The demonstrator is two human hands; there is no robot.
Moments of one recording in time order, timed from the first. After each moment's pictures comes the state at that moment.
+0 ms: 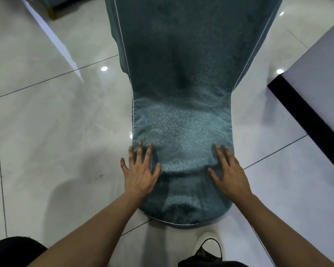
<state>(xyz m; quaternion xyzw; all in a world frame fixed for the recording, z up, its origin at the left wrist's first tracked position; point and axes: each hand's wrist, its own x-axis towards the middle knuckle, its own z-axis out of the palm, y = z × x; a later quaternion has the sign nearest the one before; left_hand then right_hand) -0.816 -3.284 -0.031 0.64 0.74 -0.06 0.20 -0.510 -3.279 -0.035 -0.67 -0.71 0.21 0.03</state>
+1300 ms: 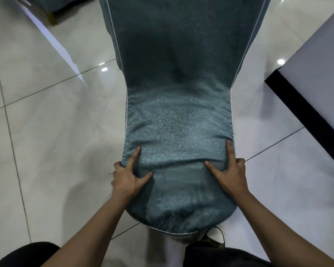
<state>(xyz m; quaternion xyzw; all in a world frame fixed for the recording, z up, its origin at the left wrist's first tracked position) -0.862 -3.306 0.026 0.52 0.78 0.02 0.35 -0.536 -3.297 0.006 -0.78 -0.49 0.36 0.18</state>
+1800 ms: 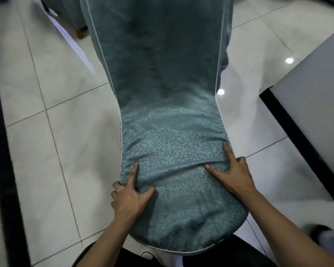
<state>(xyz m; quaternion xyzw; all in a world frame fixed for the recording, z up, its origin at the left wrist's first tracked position) -0.864 -3.364 0.218 0.41 0.84 -0.04 0.36 -0.546 -3.289 0.203 -0.75 -0.54 0.38 0.03</state>
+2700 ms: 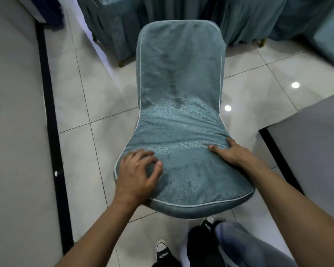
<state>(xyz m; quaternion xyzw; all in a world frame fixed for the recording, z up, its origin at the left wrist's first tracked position) -0.931 -3.273 0.574 0.63 0.73 0.14 0.24 -0.650 -3.140 0.492 -0.73 -0.50 0.43 -0.18</state>
